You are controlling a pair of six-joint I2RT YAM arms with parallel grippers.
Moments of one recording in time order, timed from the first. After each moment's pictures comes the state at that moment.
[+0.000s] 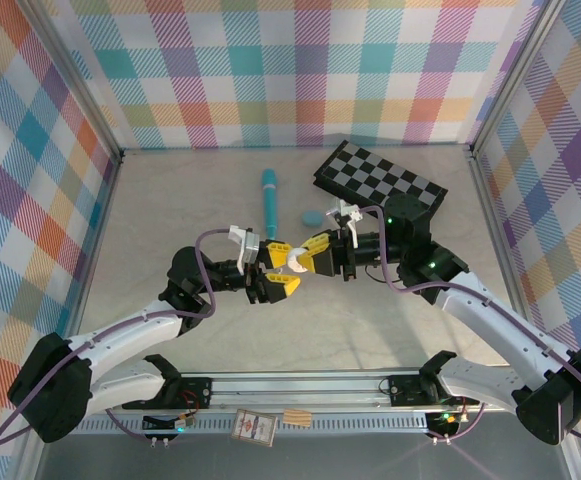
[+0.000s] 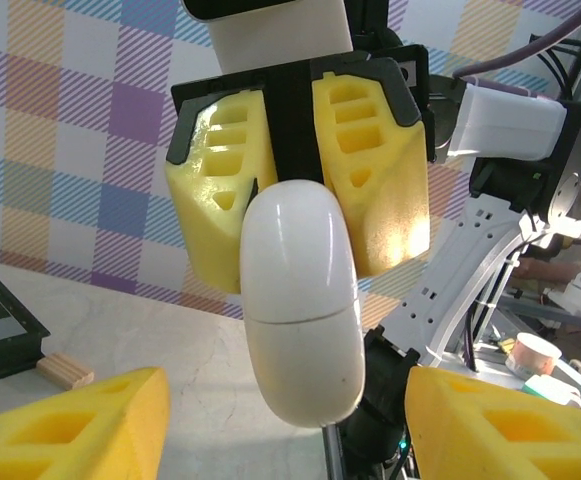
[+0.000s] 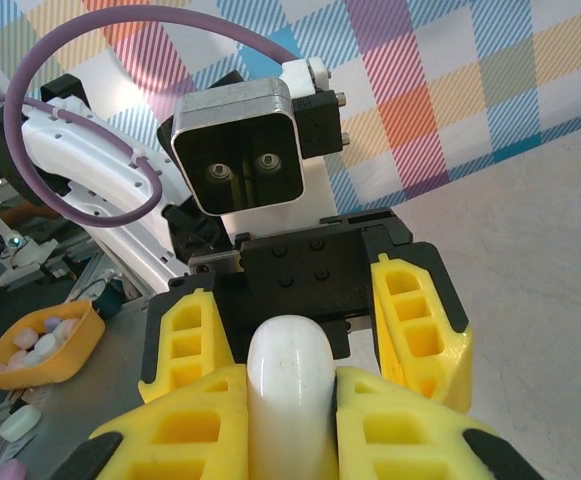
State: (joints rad) left arm -0.67 1.10 0.50 0.84 0.83 -0.40; right arm 0.64 1.07 0.95 -0.10 -0.92 0.21
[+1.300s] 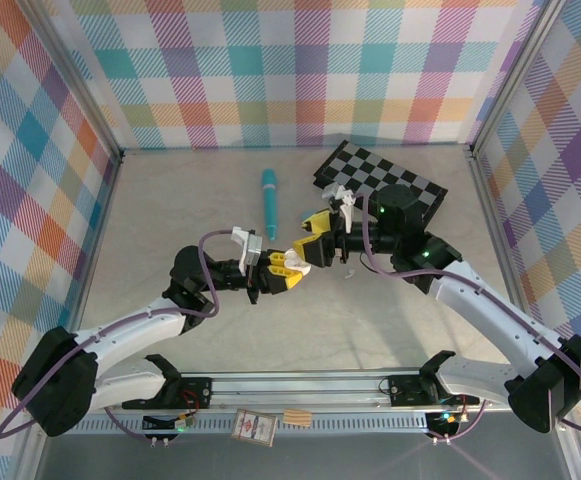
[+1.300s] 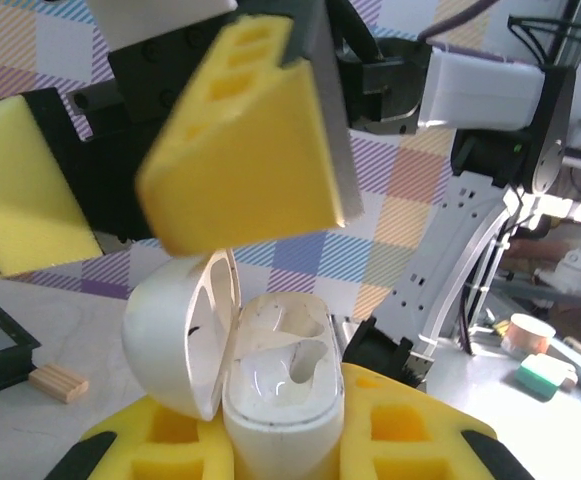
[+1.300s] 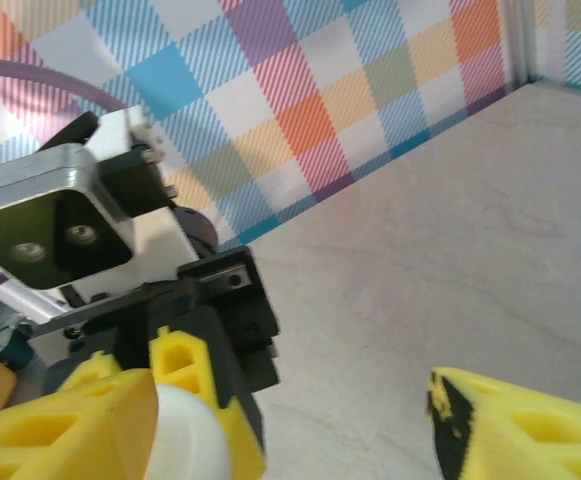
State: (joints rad) left arm -0.67 1.13 0.50 0.87 0.87 -0.34; right arm 0.63 1.14 1.02 -0.15 -0.73 0.22
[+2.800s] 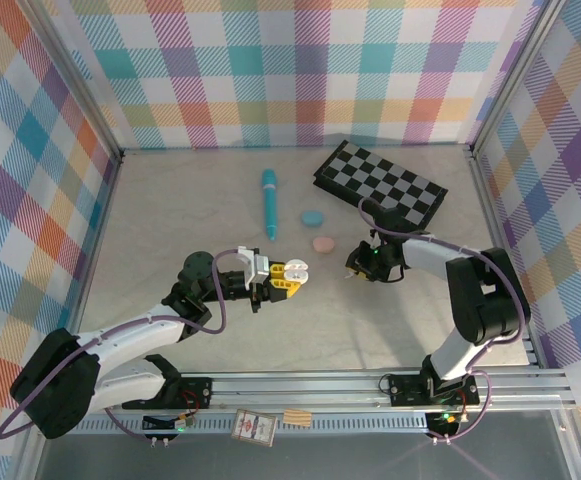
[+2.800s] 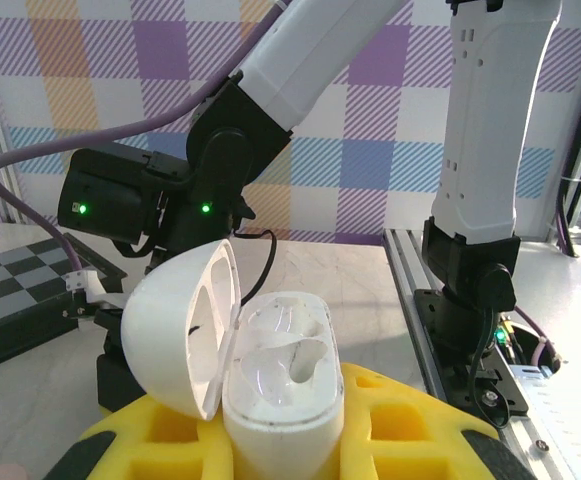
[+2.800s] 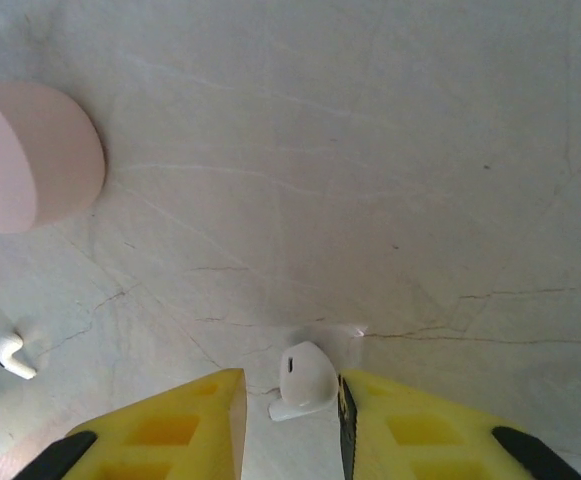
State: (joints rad) left arm -0.67 1.12 0.41 0.74 0.79 -0.01; right arm 0.31 1.65 0.85 -0.38 -0.39 0.75
